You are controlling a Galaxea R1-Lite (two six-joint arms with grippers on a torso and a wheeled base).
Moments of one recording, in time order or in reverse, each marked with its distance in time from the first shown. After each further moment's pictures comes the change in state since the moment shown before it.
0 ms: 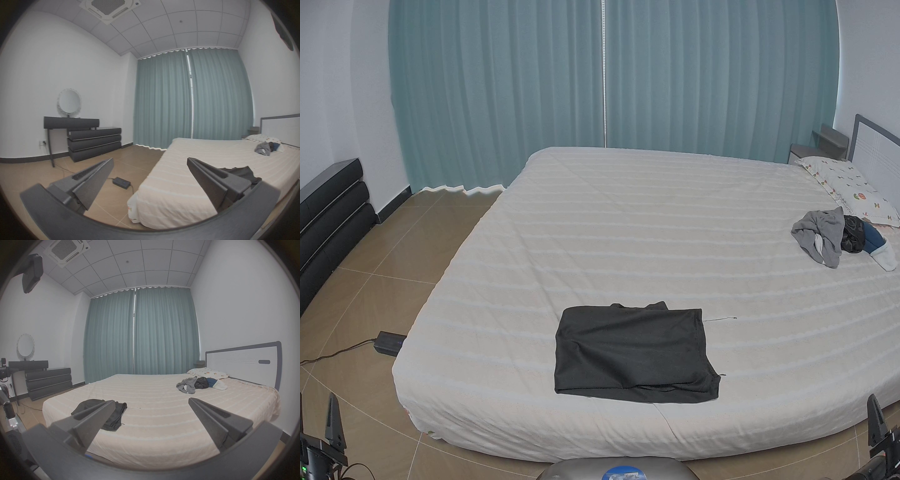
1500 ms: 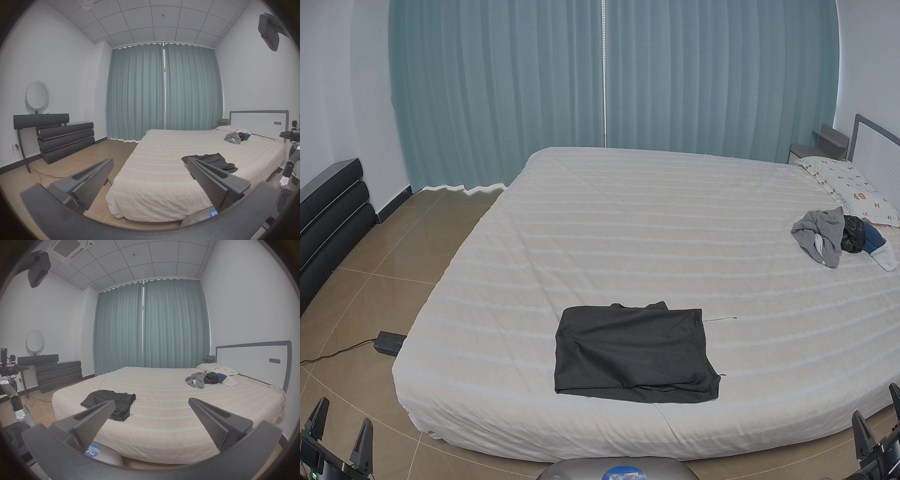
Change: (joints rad) left arm -0.001 0.004 0.001 0.070 -0.260 0.013; right arm 0.002 0.001 0.001 0.073 0.106 -0.023
